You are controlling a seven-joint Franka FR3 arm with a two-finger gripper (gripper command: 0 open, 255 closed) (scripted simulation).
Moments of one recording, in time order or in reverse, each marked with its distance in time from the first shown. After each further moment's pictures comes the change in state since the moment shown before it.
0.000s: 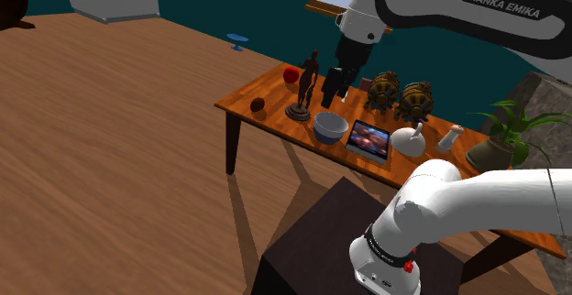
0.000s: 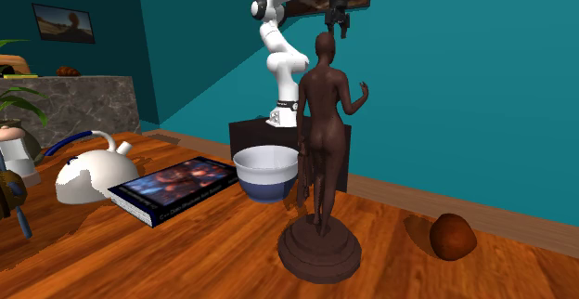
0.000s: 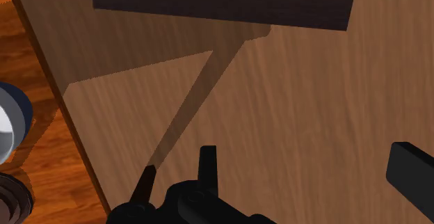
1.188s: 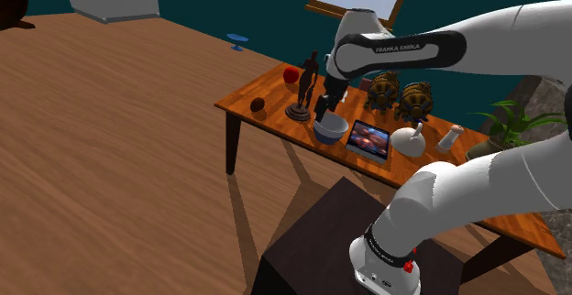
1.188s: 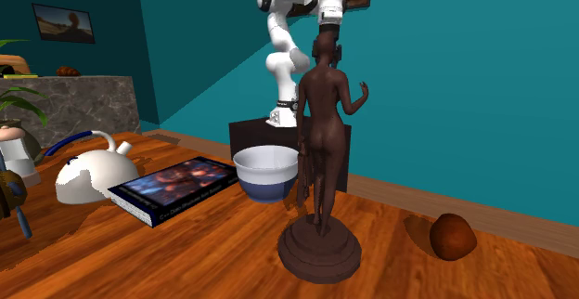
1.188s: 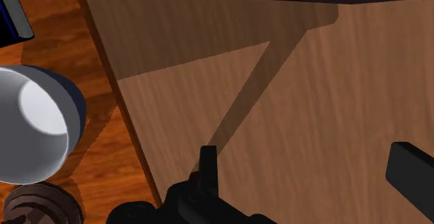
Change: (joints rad) arm -0.120 0.282 -0.176 -0.167 -0.186 0.459 -0.176
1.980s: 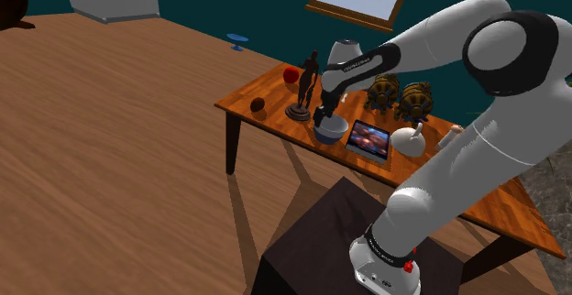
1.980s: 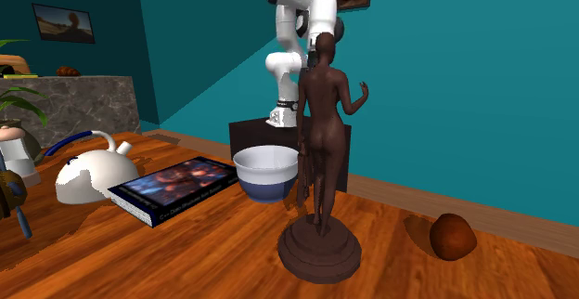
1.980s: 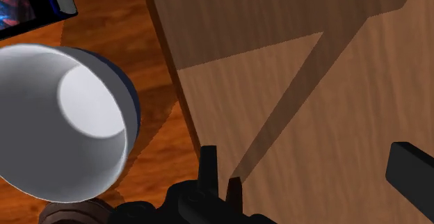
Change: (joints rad) arm -0.072 0.399 -0.128 0.088 -0.061 0.342 -0.115
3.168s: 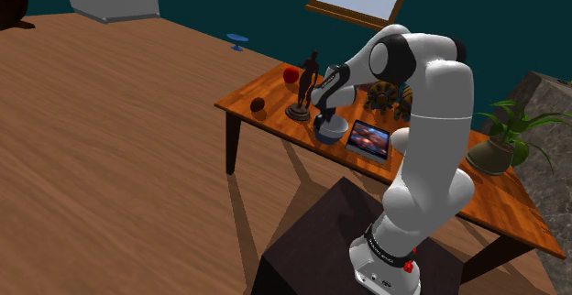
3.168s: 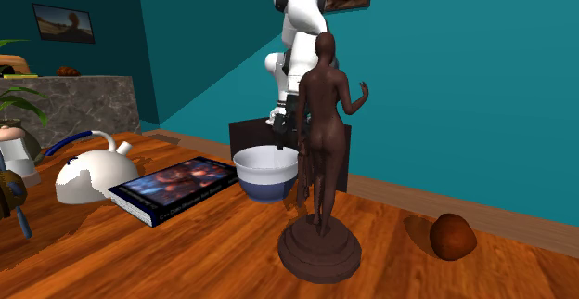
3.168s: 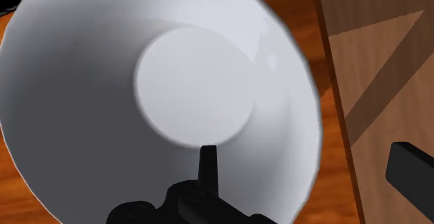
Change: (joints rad) arm -0.150 0.605 -0.033 0.392 0.136 0.256 -0.204
